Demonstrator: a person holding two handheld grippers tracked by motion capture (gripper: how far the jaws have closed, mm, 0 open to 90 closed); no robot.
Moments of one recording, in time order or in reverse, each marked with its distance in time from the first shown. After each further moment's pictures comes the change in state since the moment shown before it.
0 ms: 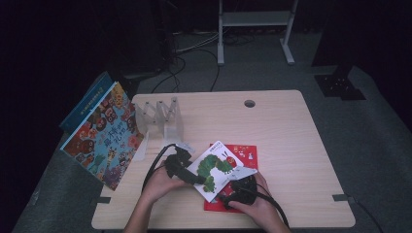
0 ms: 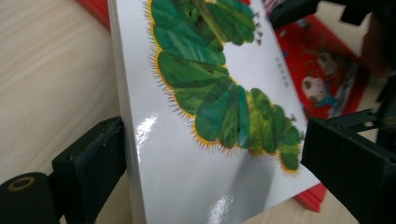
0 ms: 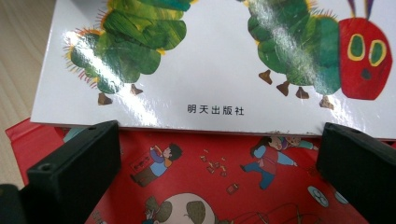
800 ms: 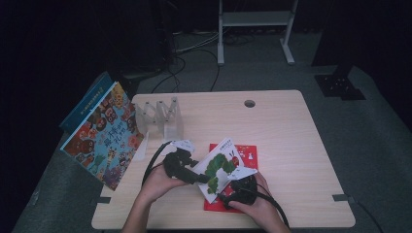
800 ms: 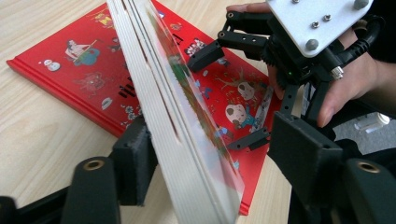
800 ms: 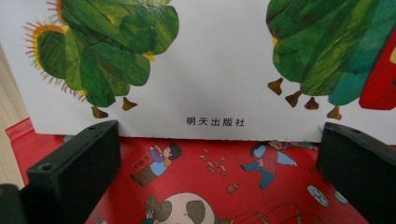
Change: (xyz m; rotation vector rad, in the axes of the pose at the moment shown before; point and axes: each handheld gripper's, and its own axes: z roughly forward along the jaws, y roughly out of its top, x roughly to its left) left arm -0.030 0.015 -0.027 -0.083 -0.130 0.133; right arm -0.001 0.000 0.000 -0.002 -0.002 -0.005
